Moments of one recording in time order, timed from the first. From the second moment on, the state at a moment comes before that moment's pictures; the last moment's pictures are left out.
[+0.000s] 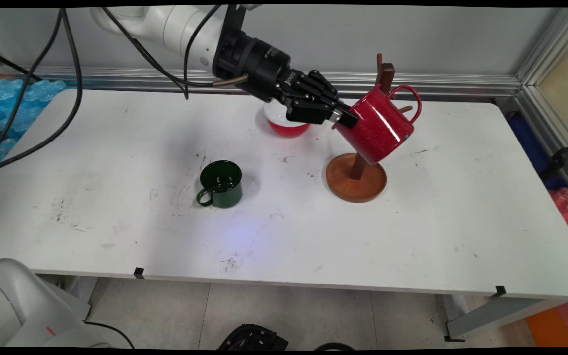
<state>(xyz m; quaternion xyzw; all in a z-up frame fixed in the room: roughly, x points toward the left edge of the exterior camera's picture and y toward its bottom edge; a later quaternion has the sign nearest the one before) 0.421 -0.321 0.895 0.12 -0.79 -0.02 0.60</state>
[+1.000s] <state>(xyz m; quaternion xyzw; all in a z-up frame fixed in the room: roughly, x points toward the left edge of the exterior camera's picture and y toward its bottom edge) 0.464 -0.313 0.893 0.12 -0.82 -0.02 0.56</state>
